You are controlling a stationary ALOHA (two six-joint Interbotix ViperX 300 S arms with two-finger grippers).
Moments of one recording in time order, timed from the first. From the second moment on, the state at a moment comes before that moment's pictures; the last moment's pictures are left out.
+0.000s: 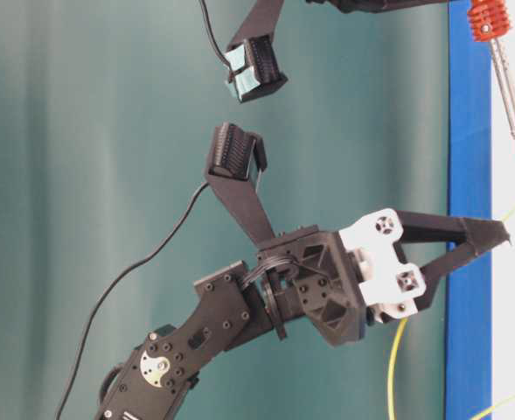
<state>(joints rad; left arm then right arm) 0.10 0.20 0.28 0.00 0.57 -0.14 -0.17 -0.18 0.75 -0.11 0.66 0.21</state>
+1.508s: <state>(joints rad) 0.10 0.20 0.28 0.00 0.61 -0.14 -0.17 -0.18 0.75 -0.11 0.66 0.21</state>
